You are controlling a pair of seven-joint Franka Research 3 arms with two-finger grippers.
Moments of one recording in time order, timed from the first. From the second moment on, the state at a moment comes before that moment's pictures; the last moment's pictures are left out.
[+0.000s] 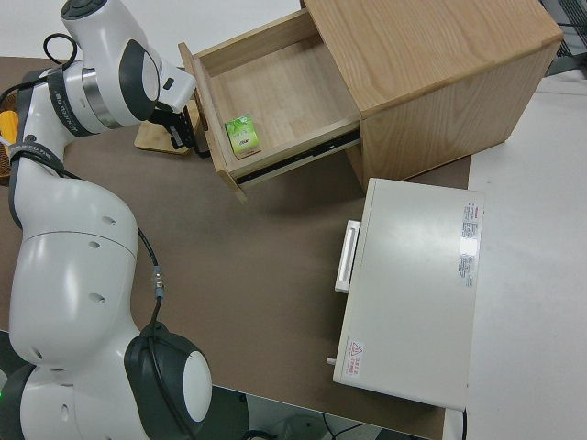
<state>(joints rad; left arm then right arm) 0.03 0.04 -0.06 -1.51 0.00 1.52 0.02 0.33 0.37 -0.02 -1.41 0.00 1.75 1.35</state>
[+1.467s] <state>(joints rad) 0.03 0.04 -0.06 -1.51 0.00 1.52 0.02 0.14 0.41 -0.02 -1.40 0.00 1.93 1.16</state>
